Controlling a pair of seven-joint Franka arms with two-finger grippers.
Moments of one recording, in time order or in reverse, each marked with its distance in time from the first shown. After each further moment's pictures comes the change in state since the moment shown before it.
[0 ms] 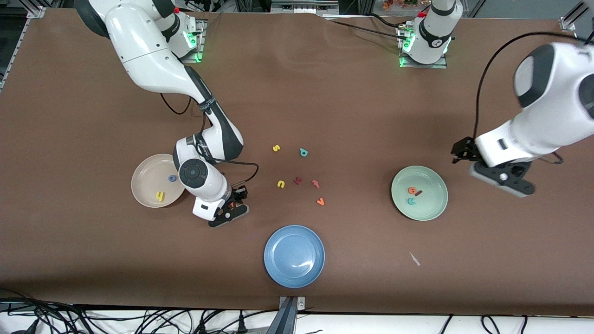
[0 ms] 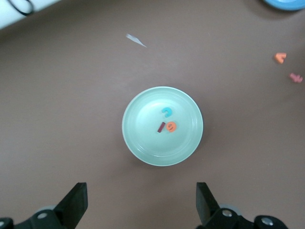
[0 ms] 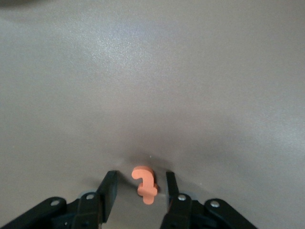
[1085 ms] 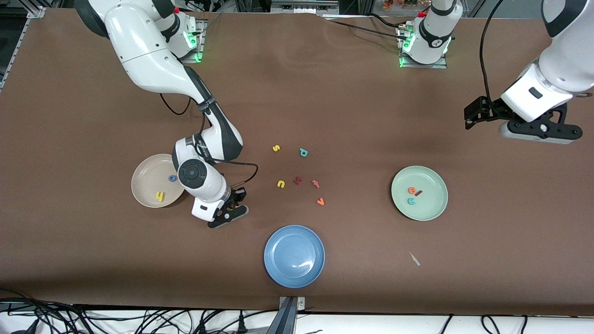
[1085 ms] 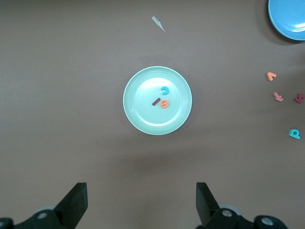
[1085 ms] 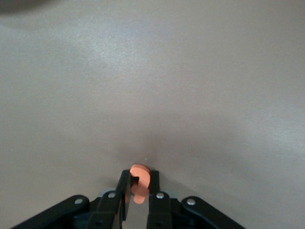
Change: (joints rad) left arm -0.075 -0.183 0.037 -0.026 -0.003 -0.185 -0.338; right arm -0.006 0.000 -0.005 0.015 -0.002 -0.010 0.000
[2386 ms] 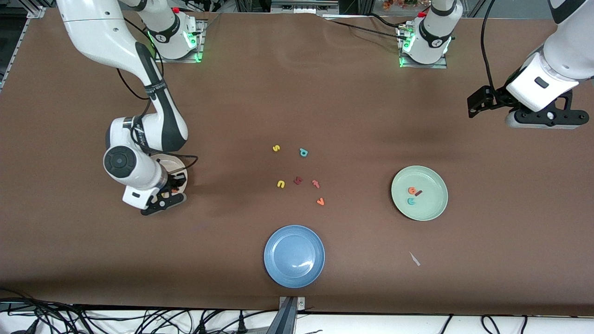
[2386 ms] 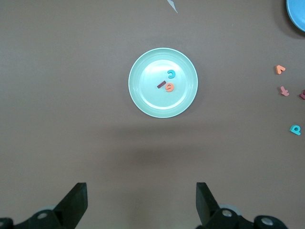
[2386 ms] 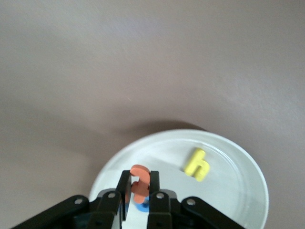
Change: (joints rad) left arm 0.038 -0.030 -0.043 -0.020 0.000 -0.069 -0.103; right arm -0.041 -0.303 -0.213 -0.405 0.000 -0.015 -0.225
